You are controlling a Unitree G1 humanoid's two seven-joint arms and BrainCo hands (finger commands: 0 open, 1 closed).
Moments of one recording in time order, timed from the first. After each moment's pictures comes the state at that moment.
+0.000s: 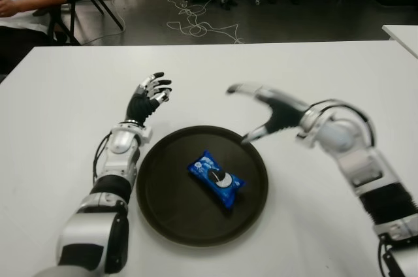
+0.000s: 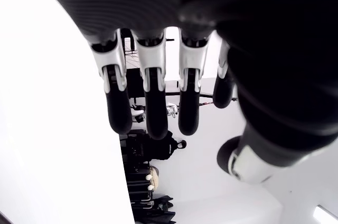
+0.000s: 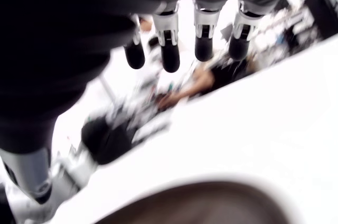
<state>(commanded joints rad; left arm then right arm) -0.63 0.10 0.13 1.05 -0.05 -0.47 -0.18 -0.43 -0.42 0.20 0.14 -0.27 -0.26 0.43</state>
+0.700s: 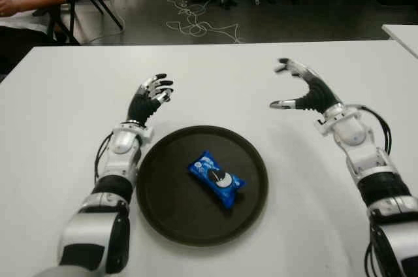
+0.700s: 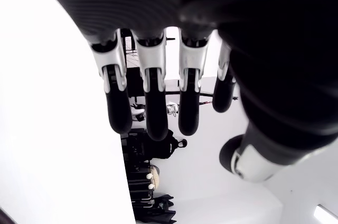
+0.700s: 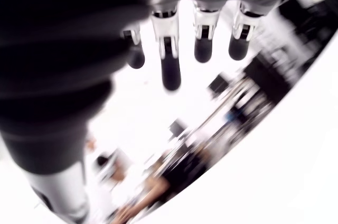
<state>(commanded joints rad) -0.63 0.10 0.13 1.04 -0.05 -0.44 -0.19 -0.70 -0.25 -0.04 1.18 -0.13 -0.37 -0.12</state>
